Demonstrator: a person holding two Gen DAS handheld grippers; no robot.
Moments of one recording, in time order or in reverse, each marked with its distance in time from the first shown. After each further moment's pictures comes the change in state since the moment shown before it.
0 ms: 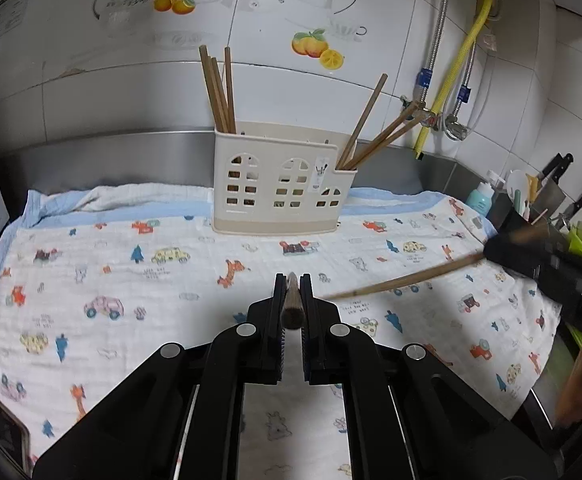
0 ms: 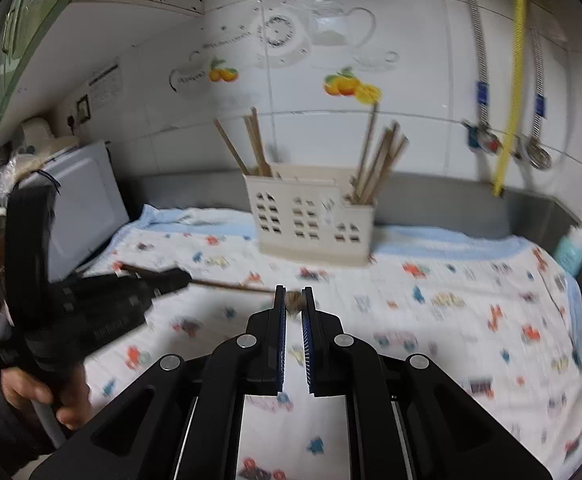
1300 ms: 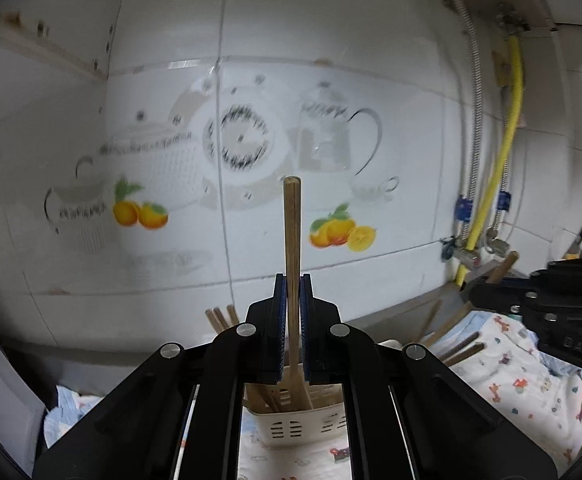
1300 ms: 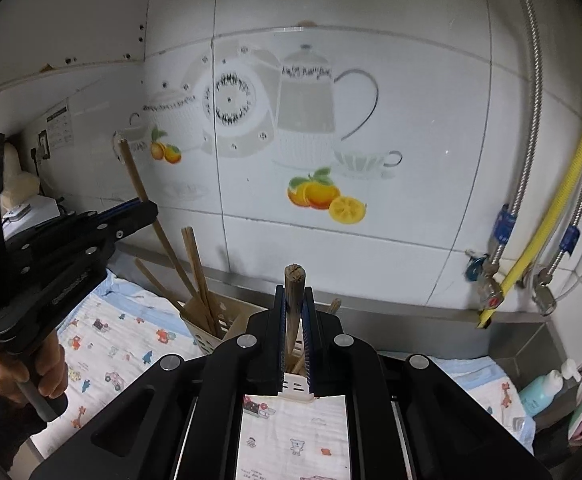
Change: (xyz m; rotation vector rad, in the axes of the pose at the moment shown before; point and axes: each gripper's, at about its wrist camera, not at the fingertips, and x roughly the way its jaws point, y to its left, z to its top) left arm 0.033 -0.010 0.205 0.154 -0.285 0.128; right arm 0.068 -0.055 0.192 -0.083 0.000 -0.066
